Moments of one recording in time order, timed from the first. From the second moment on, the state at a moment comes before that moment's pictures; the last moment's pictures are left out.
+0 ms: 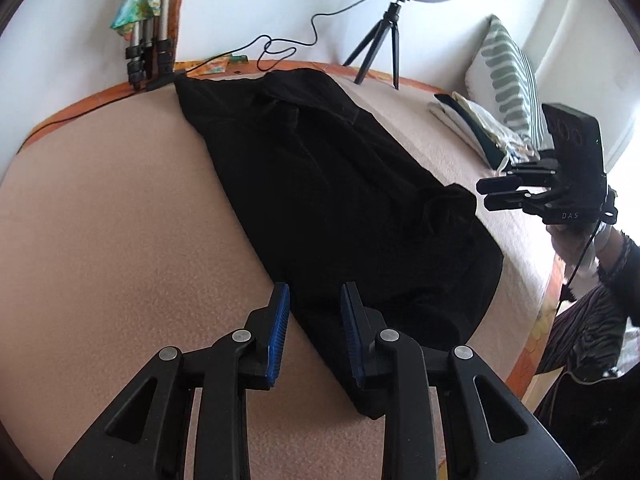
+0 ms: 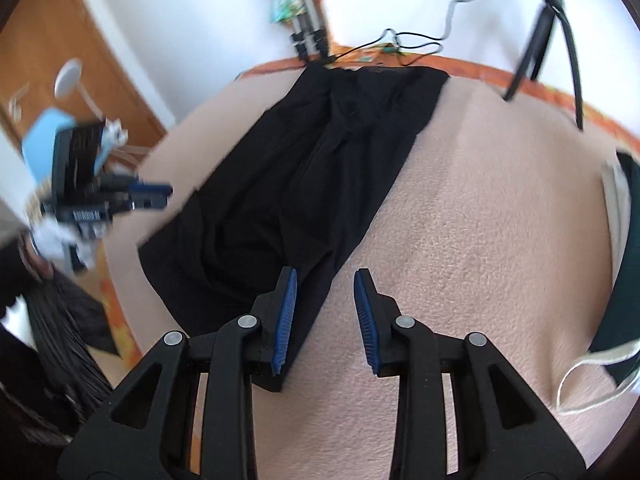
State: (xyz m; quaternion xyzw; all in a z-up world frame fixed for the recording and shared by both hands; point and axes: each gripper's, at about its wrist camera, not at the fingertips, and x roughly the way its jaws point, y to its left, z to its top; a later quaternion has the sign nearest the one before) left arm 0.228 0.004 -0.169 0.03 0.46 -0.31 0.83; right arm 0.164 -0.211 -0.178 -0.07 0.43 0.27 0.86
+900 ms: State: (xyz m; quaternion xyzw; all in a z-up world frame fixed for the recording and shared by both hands) left arm 0.246 -0.015 -0.181 0.07 0.44 -0.34 0.83; right arm 0.188 -0.164 -0.191 -0.17 0.42 0.28 0.85
